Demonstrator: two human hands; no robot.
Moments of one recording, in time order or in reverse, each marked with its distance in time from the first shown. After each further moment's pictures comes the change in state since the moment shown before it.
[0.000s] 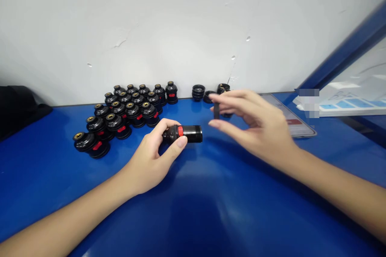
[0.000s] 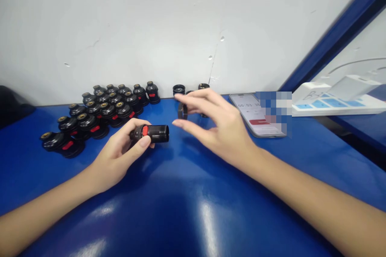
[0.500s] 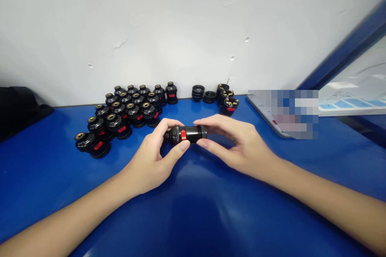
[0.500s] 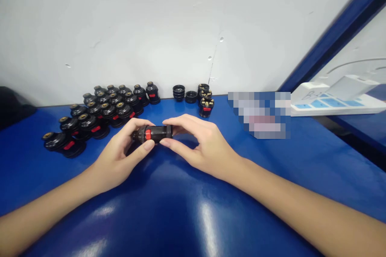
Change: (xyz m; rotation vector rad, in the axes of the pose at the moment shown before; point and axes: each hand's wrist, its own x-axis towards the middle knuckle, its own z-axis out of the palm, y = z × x) left_hand 0.001 0.000 0.000 0.091 0.008 0.114; right_hand -0.014 -0.013 0.024 0.060 -0.149 -0.027
